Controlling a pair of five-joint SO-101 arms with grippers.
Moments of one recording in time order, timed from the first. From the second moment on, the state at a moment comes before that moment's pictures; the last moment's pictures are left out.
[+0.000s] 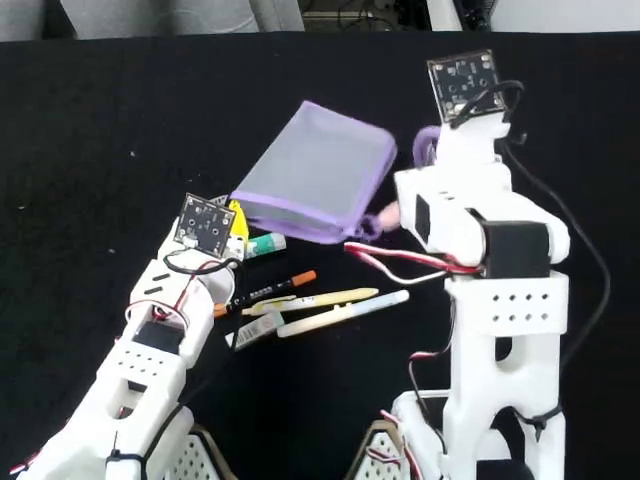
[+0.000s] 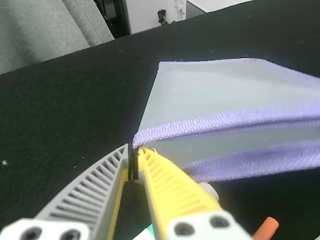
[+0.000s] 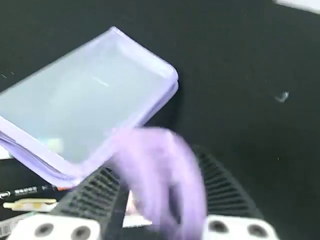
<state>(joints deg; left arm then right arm) 9.8 -51.4 84.0 -7.9 -9.9 -2.3 -36.9 13.5 77.6 7.2</state>
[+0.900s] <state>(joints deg) 5.4 -51.4 78.0 5.5 -0.9 -29.3 -37.3 37.8 58.1 19.6</state>
